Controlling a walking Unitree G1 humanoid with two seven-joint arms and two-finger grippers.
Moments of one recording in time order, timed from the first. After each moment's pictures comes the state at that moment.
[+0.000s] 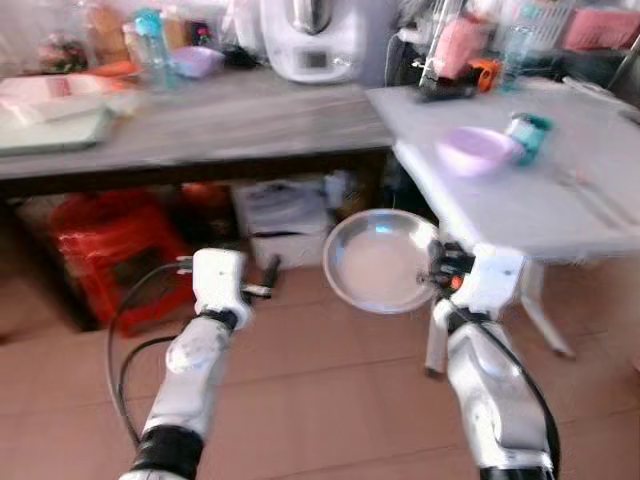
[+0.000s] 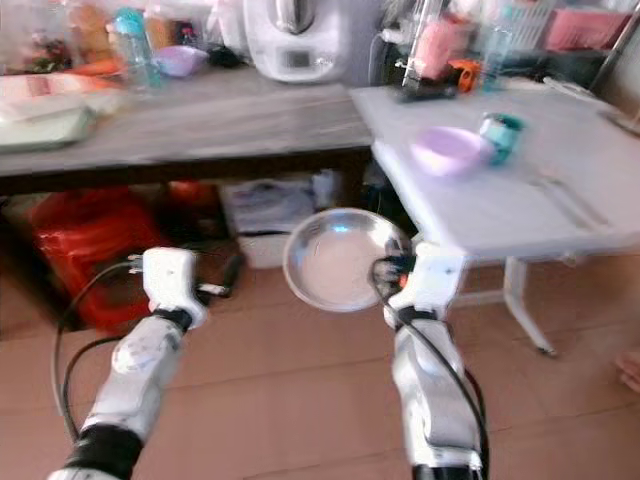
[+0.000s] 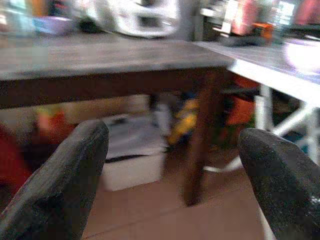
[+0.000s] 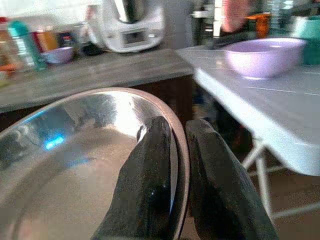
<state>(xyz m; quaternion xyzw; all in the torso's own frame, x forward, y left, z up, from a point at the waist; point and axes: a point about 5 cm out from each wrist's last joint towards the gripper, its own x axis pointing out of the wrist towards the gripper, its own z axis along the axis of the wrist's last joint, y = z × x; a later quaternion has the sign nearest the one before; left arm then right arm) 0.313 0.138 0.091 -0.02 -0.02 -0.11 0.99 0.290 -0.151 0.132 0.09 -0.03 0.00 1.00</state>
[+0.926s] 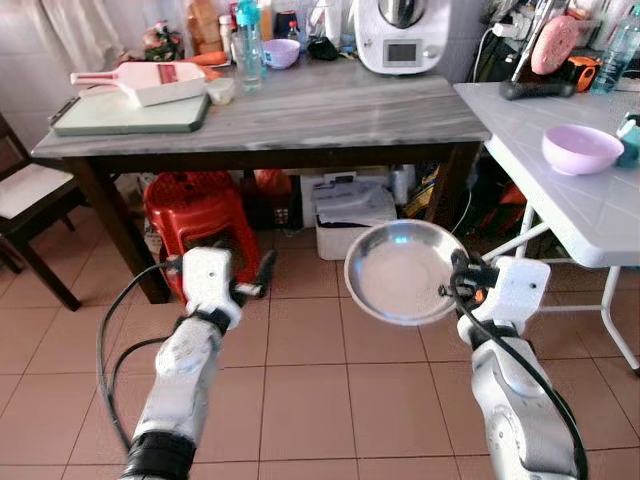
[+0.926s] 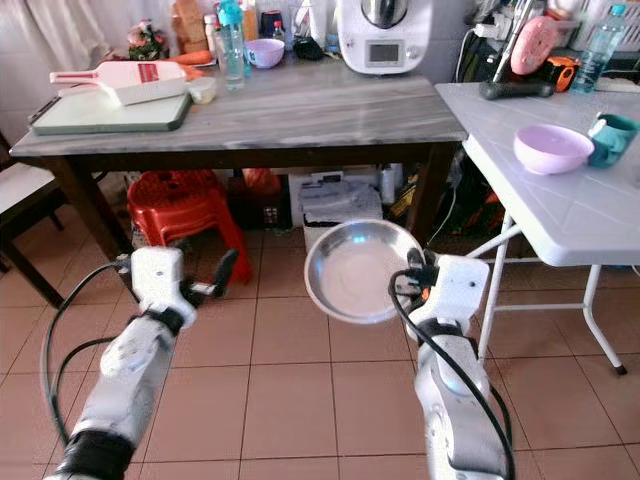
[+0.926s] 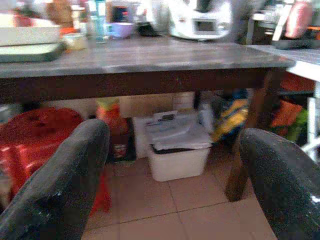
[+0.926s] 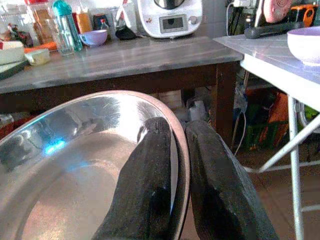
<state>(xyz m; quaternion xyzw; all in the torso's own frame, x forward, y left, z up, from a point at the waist) 0.307 0.155 0.092 -0.02 -0.03 -0.11 0.99 0.272 -0.175 0.123 0.05 -0.02 -0.03 1.00</state>
